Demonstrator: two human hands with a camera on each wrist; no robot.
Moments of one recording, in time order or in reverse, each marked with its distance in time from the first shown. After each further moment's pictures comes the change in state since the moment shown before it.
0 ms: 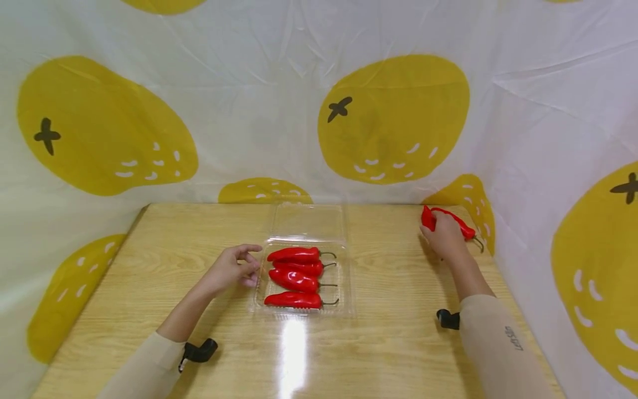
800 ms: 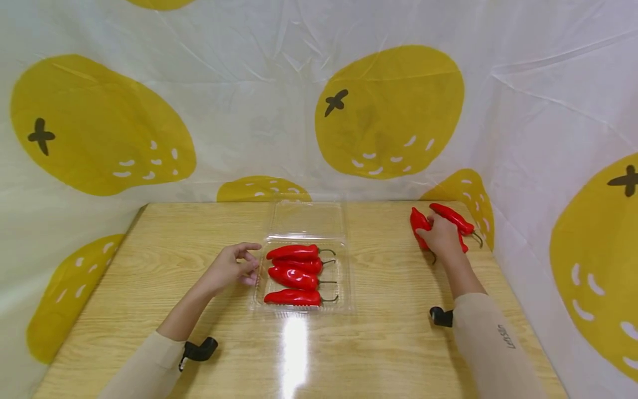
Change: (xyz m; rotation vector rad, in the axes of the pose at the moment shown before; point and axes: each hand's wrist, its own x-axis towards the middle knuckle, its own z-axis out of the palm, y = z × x) left_hand 0.004 -0.004 0.003 0.007 0.004 -0.012; right_hand -0.003 0.007 0.023 0.074 -0.082 0.134
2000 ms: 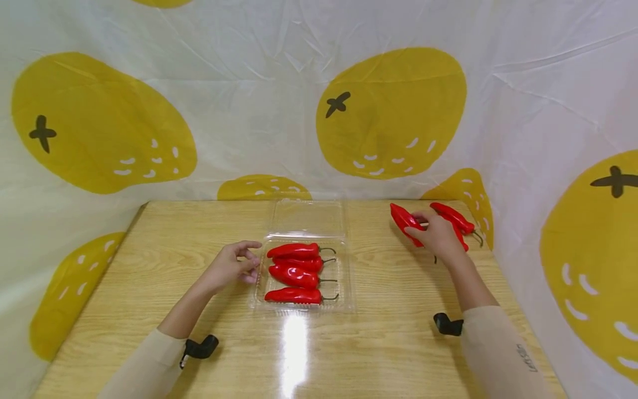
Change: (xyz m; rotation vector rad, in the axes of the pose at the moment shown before) left_hand -0.002 0.002 0.002 0.001 0.013 0.001; right_hand -0.032 -0.040 -0.020 0.118 -0.069 -0.158
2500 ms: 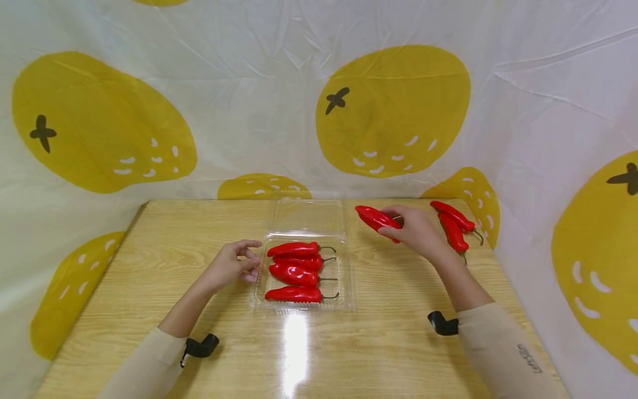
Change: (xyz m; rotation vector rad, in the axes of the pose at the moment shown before) left_hand 0.000 0.000 -0.001 0.000 -0.015 0.007; right_hand -0.009 -0.072 0.000 -0.030 -0.061 -0.145
